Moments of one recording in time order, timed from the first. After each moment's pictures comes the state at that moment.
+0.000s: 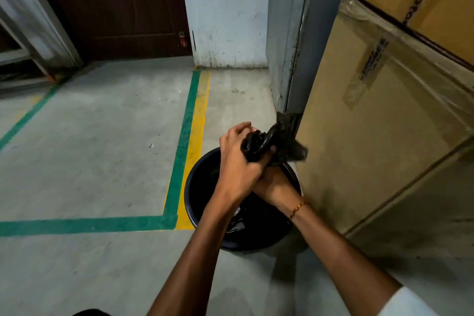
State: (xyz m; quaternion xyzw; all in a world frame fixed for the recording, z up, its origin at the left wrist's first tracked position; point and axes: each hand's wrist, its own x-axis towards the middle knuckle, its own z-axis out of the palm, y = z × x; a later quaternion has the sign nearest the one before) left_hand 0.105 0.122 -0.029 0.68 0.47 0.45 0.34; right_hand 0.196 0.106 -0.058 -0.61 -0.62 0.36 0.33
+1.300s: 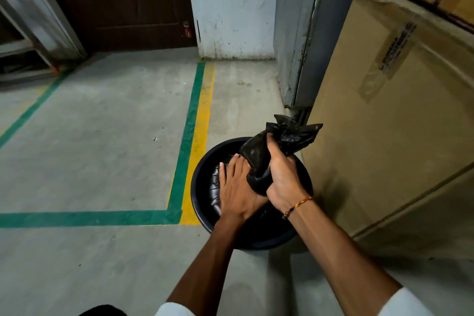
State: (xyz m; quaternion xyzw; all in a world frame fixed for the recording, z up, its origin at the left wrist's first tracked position) left_hand 0.096 0.125 -0.136 0.78 0.56 0.24 0.15; right_hand 0.180 0.126 -0.062 -0.51 -0.11 0.57 0.63
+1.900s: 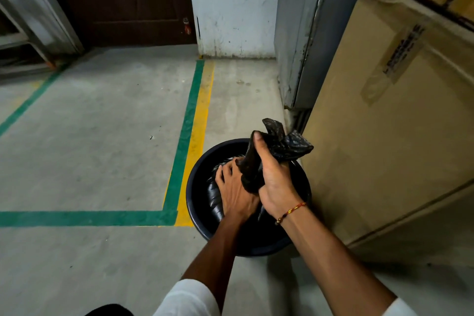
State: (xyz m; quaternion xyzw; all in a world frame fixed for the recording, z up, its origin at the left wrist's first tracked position) left_hand 0.110 0.136 -0.153 0.71 0.60 0.31 0.17; right_hand 0.171 0.127 -0.067 -0.48 -0.16 0.58 0.64
